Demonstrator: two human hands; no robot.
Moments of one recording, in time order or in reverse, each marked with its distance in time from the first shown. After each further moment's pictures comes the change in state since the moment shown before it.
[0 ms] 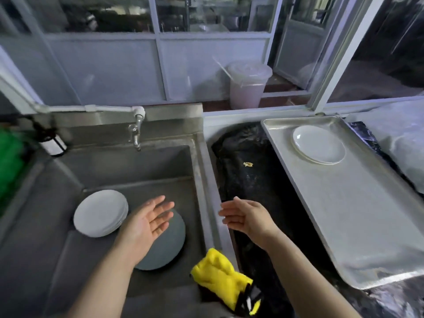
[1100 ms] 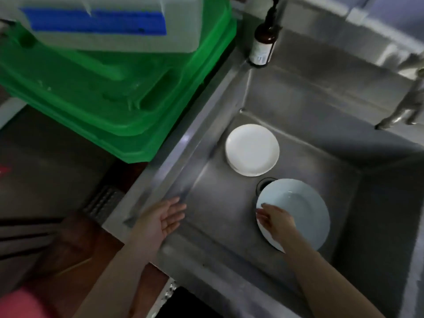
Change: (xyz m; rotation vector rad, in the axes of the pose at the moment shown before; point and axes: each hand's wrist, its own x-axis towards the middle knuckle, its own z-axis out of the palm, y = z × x) left_hand -0.016 0.012 -0.382 -0.291 0.661 -0.182; right_hand 0.191 0.211 0.323 -0.311 0.099 0.615
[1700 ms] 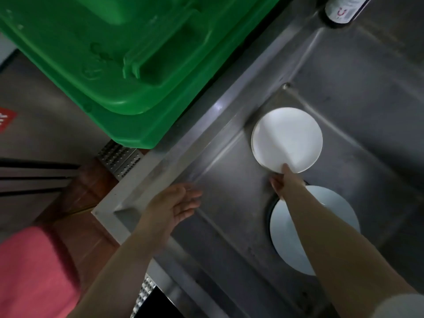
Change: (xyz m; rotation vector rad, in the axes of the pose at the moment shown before) left_hand 0.043 0.001 0.030 -0.104 0.067 -0.044; right_hand 0.124 -0.072 0.079 0.108 0.138 0.105
